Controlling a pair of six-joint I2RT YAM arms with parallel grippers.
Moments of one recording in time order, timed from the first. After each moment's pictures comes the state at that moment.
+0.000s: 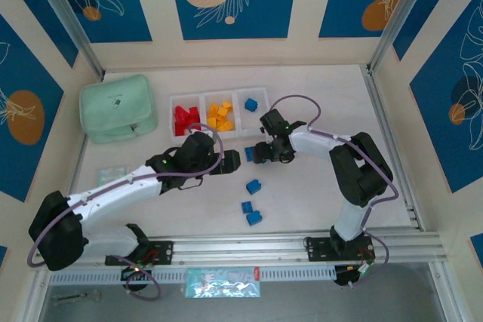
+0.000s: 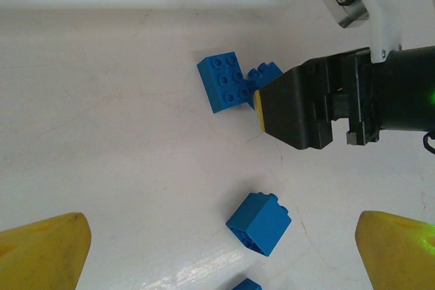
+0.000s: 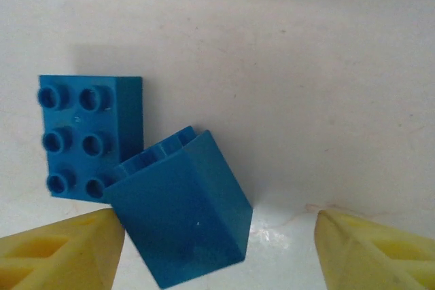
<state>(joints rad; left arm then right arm) -0.83 1.23 0.82 -0.35 -0.03 -0.79 0.55 1.78 1.07 -0.55 -0.08 0.36</state>
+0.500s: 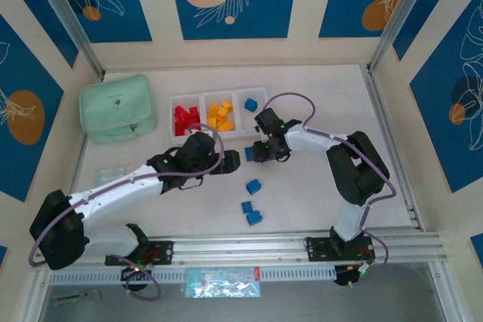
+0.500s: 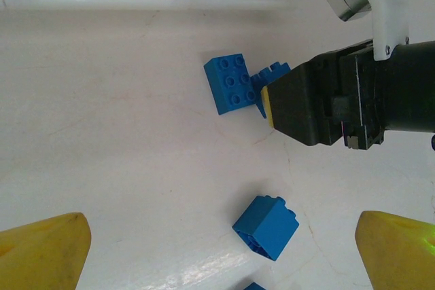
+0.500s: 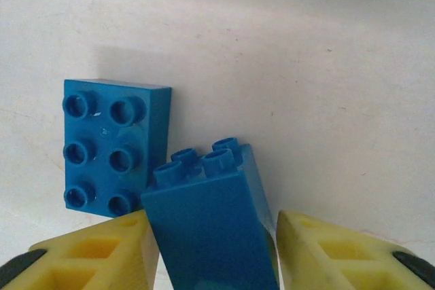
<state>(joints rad) -0.83 1.24 0.82 -0.35 -0.05 -0.79 0.58 1.79 1.11 -0.56 -0.04 0.33</state>
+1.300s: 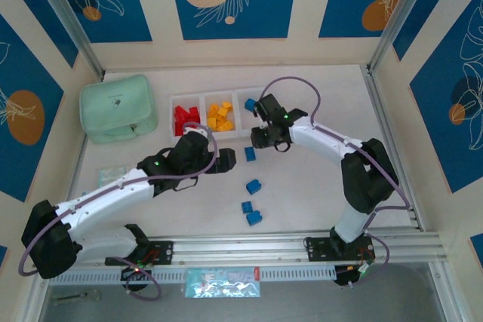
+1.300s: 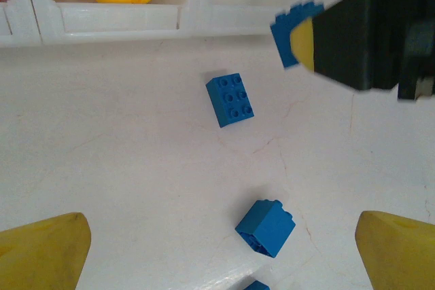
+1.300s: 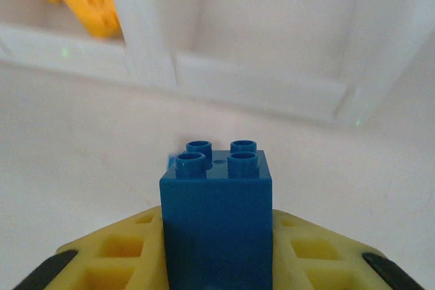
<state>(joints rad) -0.81 1.15 0.83 -0.41 -0.08 -0.75 0.58 1.73 1.32 -0.66 0.00 0.32</state>
